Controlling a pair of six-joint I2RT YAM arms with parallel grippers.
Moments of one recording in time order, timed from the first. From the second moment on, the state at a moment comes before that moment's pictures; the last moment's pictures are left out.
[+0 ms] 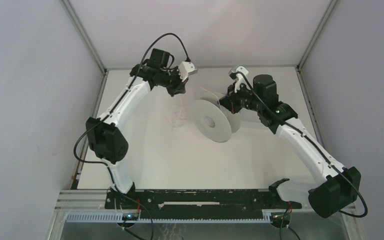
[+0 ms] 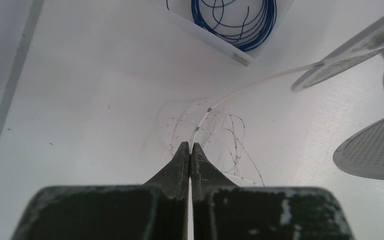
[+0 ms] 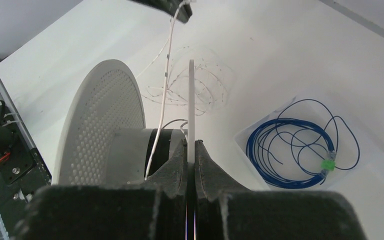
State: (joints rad) left arm -0.40 1.84 1.88 -0.87 0.50 0.64; right arm 0.44 1.22 1.15 -0.33 -0.45 0.00
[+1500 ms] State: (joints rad) left arm -0.40 1.73 1.29 -0.46 0.53 0.49; right arm 0.19 1.33 1.29 -0.30 -0.47 0.34
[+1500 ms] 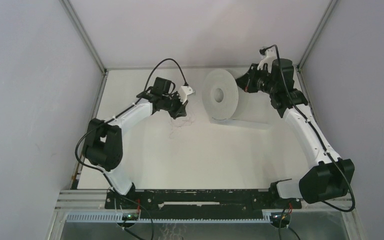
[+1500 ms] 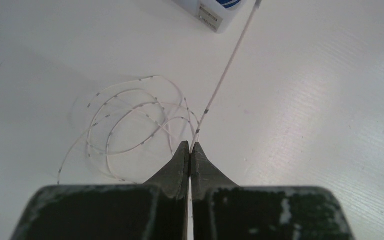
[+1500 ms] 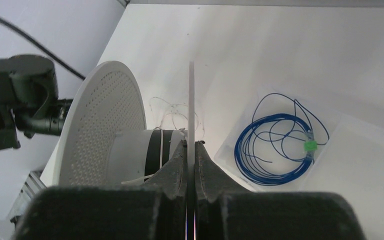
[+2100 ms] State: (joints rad) left arm -0.64 1.73 1.26 -0.39 0.50 0.41; right arm 0.12 1.41 1.33 -0.36 -0.30 0.49
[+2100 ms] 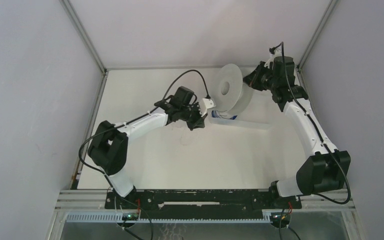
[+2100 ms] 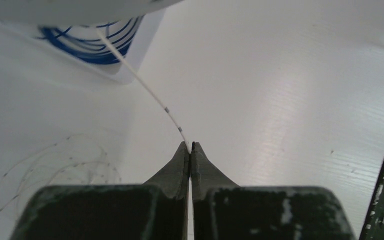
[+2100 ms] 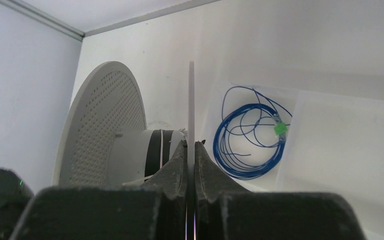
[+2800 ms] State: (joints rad) left arm -0.87 1.74 1.55 -0.53 0.49 0.31; right arm 0.22 1.41 1.33 -0.45 -0.03 0.42
